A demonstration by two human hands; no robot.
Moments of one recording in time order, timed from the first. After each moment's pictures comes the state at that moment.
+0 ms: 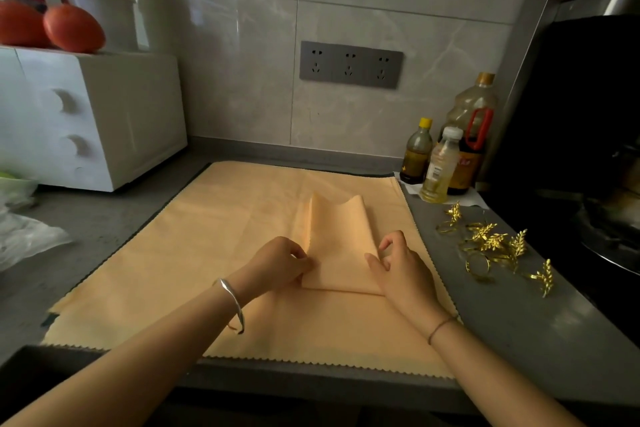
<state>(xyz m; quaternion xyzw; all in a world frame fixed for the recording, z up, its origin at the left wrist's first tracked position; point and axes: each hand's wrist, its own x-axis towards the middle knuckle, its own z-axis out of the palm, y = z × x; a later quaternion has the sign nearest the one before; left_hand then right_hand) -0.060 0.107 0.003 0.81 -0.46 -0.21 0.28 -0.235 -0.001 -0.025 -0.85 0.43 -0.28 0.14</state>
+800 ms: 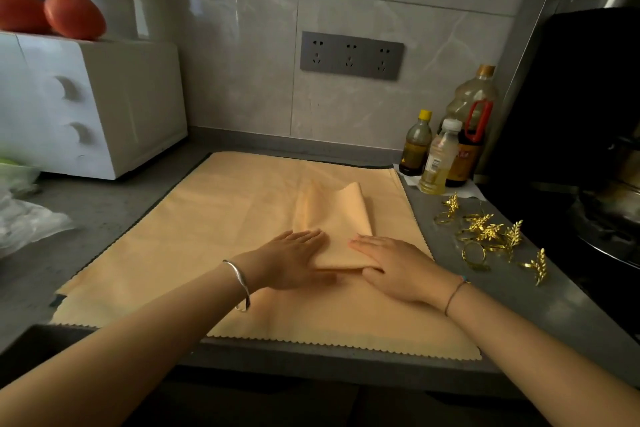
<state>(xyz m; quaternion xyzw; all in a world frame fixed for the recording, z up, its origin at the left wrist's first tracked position) -0.066 0.115 0.001 0.73 -0.67 -0.13 0.02 -0.245 -0.002 0.005 -0.97 0.23 0.01 0.03</state>
